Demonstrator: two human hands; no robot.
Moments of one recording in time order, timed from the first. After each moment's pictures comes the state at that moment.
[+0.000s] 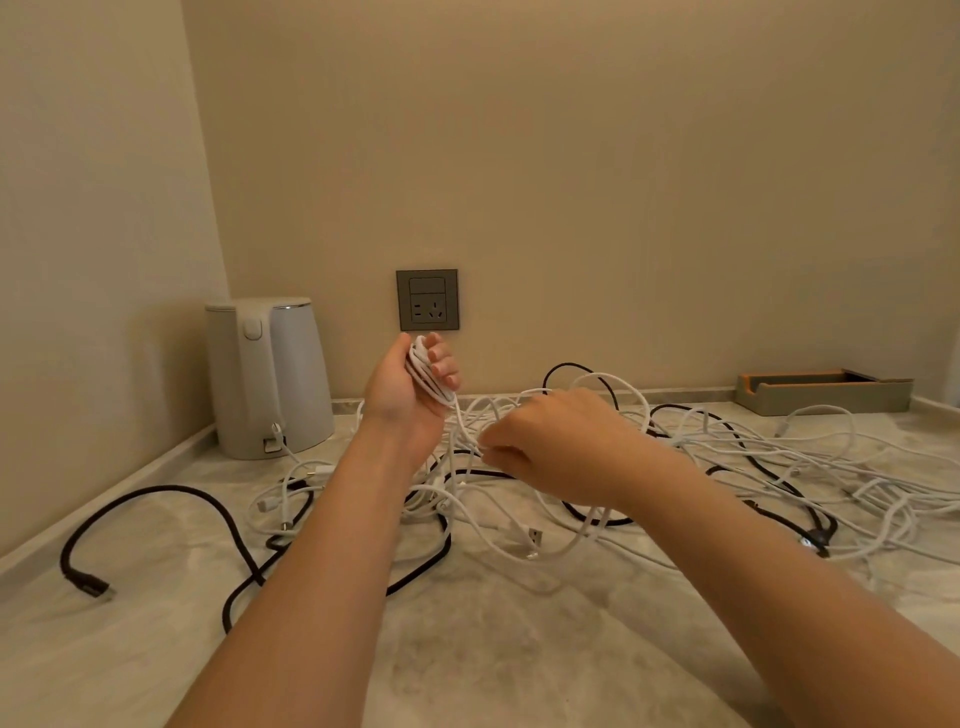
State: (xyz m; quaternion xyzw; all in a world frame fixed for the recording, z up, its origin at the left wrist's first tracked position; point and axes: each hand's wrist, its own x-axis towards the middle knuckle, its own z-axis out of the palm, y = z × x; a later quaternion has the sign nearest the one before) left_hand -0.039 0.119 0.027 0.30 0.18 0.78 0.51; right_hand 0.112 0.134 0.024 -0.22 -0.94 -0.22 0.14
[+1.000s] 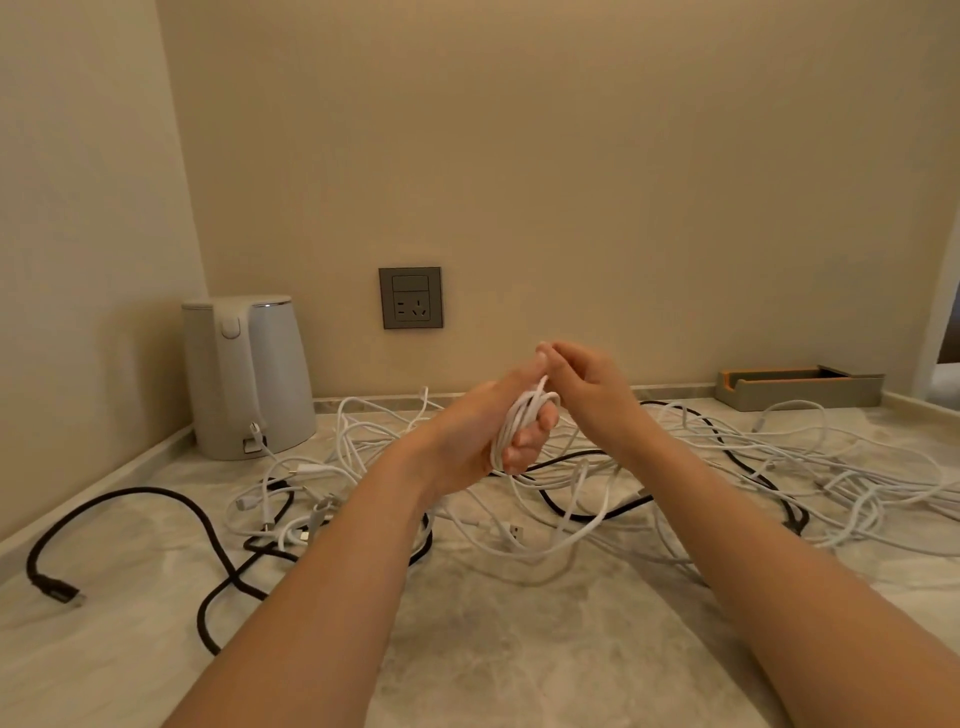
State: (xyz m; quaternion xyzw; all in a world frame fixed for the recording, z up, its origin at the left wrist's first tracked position) left_hand 0.005 0.111 0.016 0.63 0.38 0.43 0.53; right_hand 0.128 0.200 0.005 -0.21 -0.78 0.30 0.51
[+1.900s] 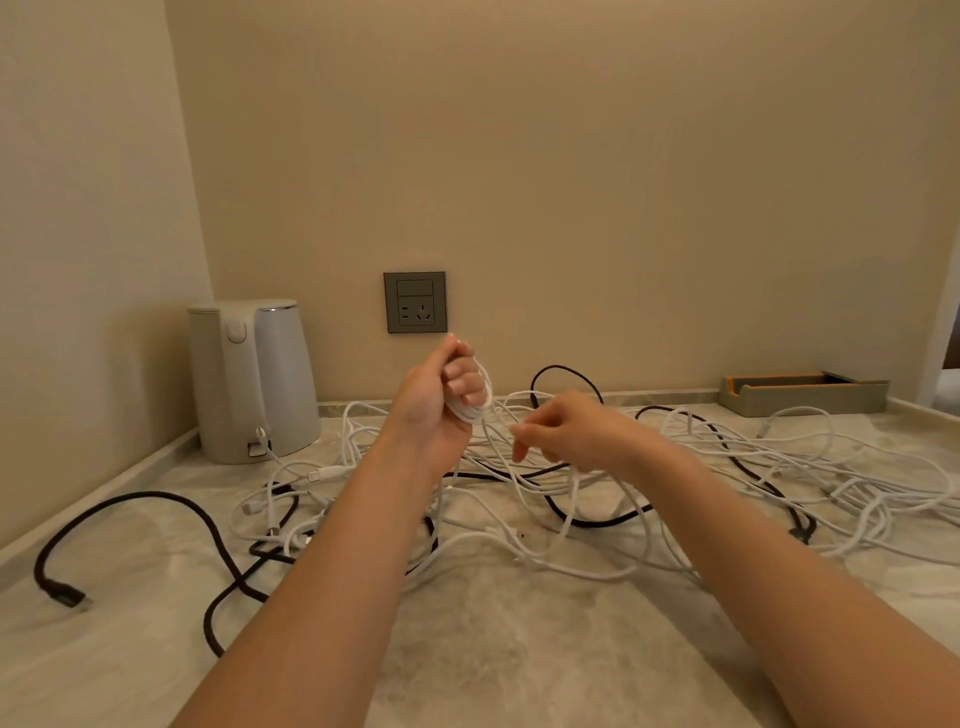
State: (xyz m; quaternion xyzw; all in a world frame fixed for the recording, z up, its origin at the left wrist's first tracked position) left_hand -0.016 0.126 0.026 0.32 0.19 0.72 0.58; right_hand 0.130 0.178 0.014 -0.38 -0.86 0.25 0.21
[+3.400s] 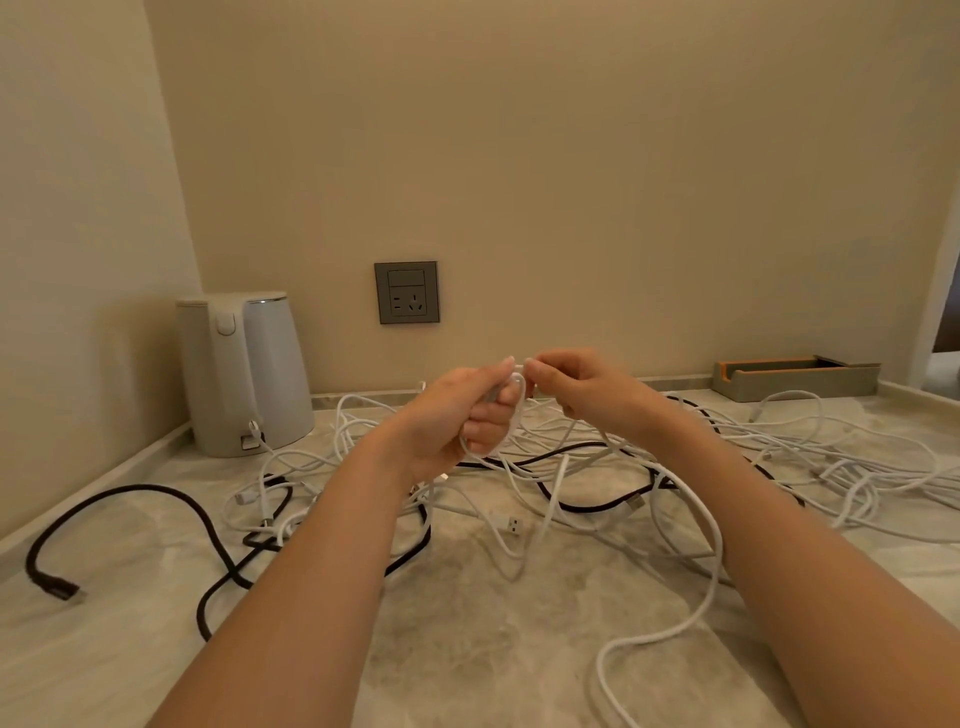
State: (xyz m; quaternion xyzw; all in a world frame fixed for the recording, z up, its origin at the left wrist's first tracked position) left_hand -0.012 0.114 0.018 0.59 0.38 0.47 0.53; right_hand 0.141 0.196 0.019 -0.25 -0.85 0.28 0.36
